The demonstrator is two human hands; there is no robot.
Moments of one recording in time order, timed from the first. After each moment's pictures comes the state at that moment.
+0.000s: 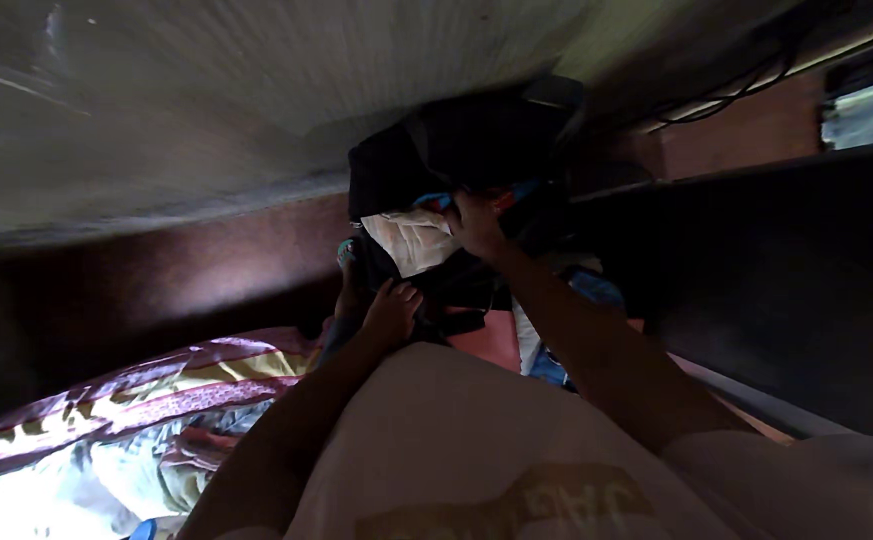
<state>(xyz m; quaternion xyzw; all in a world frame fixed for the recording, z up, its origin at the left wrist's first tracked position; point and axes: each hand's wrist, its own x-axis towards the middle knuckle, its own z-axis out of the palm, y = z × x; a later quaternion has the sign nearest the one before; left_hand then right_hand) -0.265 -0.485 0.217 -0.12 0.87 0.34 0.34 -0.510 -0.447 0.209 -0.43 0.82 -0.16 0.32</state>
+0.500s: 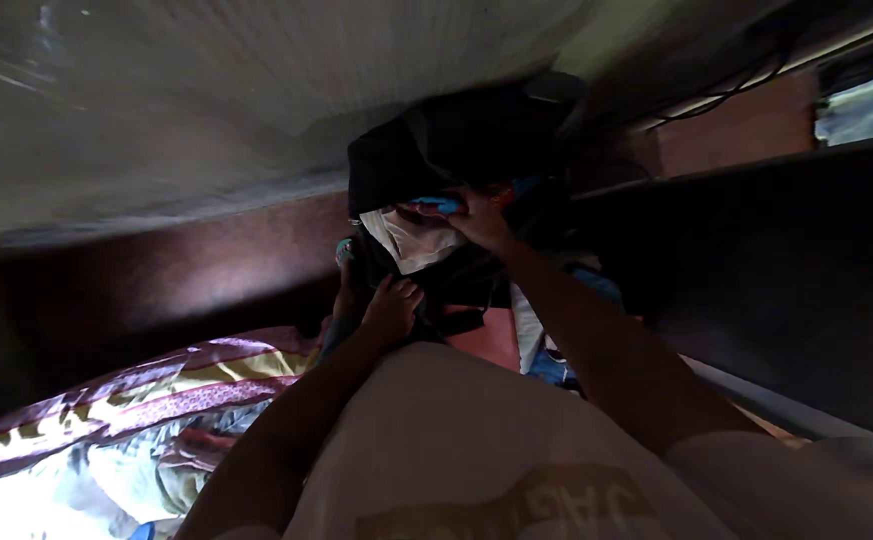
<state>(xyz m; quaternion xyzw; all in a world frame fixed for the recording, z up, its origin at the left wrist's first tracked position) -0.265 -0.485 0.218 -0.12 0.88 0.34 0.32 -0.518 -0.443 0.221 -0.37 0.79 -0.26 0.41</state>
